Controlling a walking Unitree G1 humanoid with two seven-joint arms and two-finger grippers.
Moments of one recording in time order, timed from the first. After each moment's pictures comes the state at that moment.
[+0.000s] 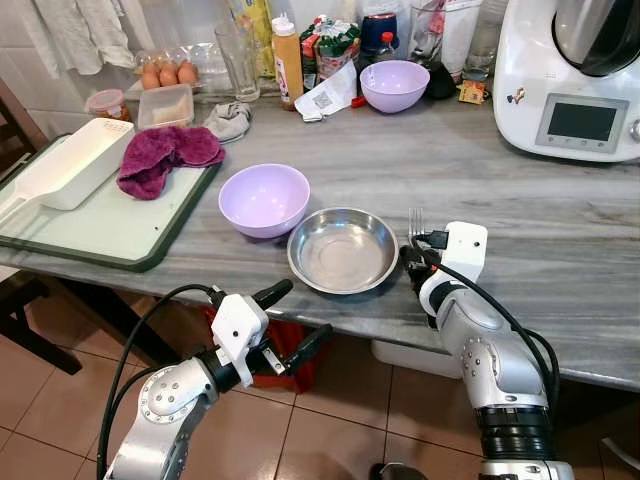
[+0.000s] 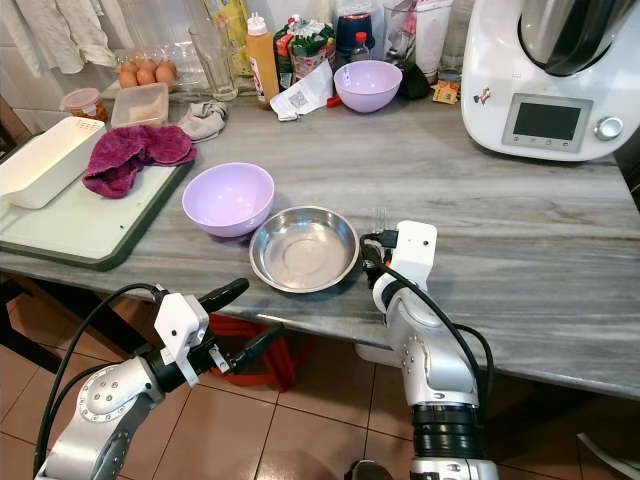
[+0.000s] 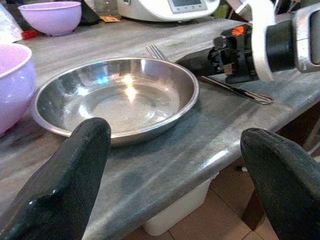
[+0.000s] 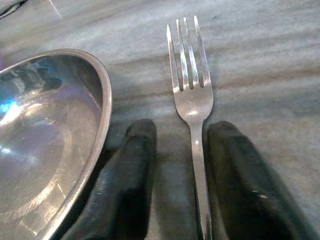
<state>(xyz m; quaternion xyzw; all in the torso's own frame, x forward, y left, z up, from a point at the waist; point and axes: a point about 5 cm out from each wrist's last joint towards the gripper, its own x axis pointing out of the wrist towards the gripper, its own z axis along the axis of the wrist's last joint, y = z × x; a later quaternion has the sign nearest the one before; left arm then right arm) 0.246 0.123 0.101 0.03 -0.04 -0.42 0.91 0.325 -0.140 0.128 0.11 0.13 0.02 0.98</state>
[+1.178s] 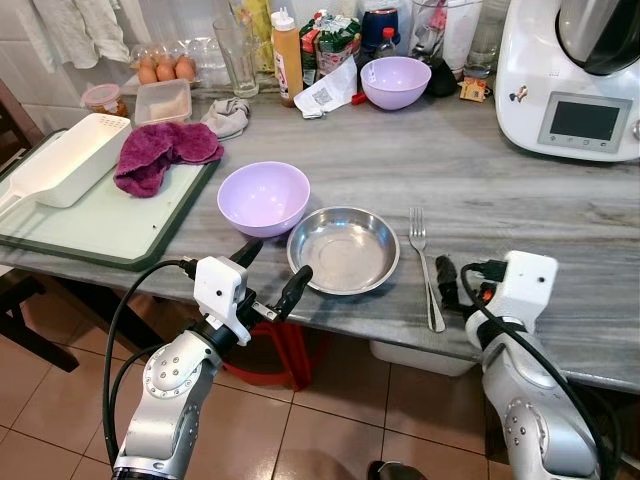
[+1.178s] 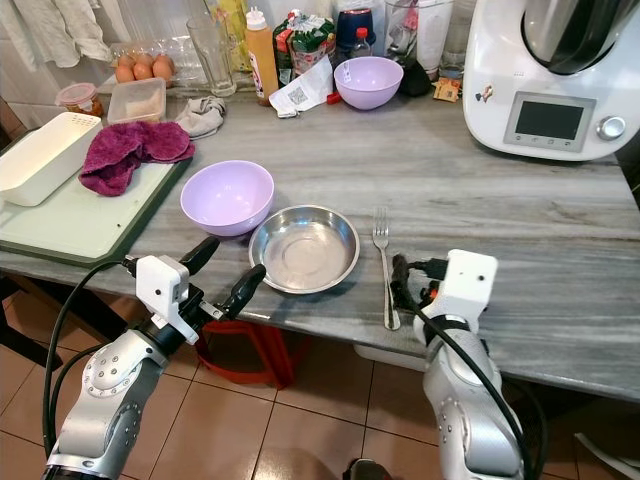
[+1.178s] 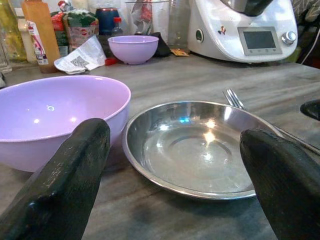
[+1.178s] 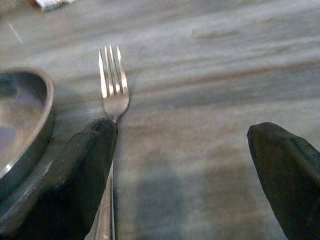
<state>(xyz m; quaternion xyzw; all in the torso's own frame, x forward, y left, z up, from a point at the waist) 0.273 0.129 0.124 -0.01 -0.09 -0.29 0.95 0.271 -0.173 0.132 0.07 0.08 -0.05 0.99</state>
